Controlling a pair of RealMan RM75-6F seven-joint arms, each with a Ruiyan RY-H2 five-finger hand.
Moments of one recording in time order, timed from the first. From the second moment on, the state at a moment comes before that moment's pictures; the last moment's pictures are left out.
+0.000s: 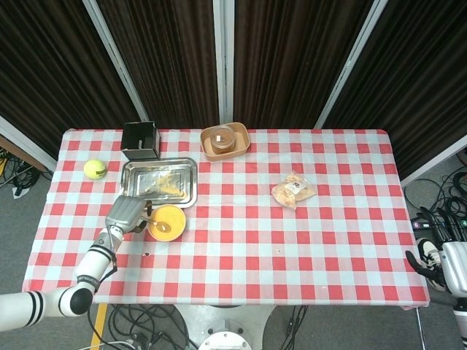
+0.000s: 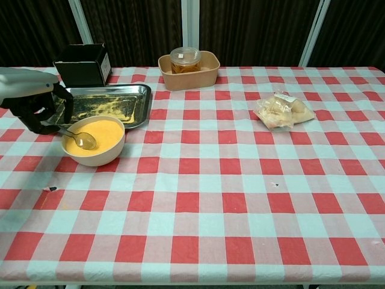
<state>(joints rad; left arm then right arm) -0.74 -1.36 -0.07 -1.64 0.80 0.94 0.53 0.06 -1.03 0.06 -1.56 -1.57 1.55 0.29</state>
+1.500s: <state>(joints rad) -0.75 -1.41 -0.06 -1.54 0.78 0.93 0.52 0.05 -1.03 0.06 -1.56 -1.56 1.54 0.28</state>
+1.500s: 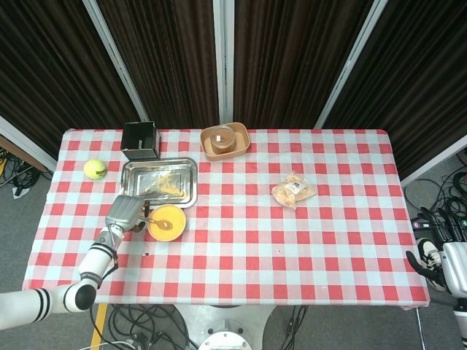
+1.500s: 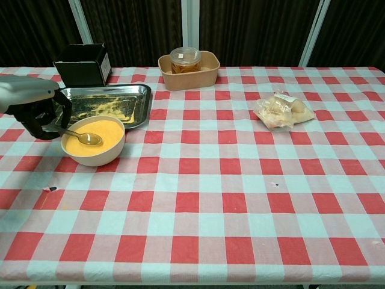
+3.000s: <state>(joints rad) -0.69 -1.51 0.01 -1.42 1.15 1.21 0.71 0.04 -1.03 0.06 -1.56 -1.57 1.57 0.28</state>
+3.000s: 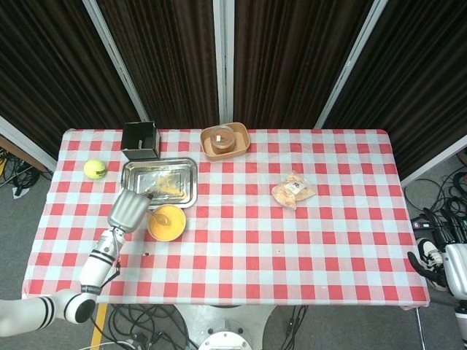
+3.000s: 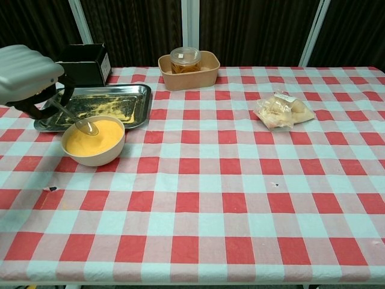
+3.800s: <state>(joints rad) -0.61 -1.74 0.03 -0.91 1.48 1.37 0.60 0.05 -1.03 0.06 -1.59 -1.56 1.55 0.26</state>
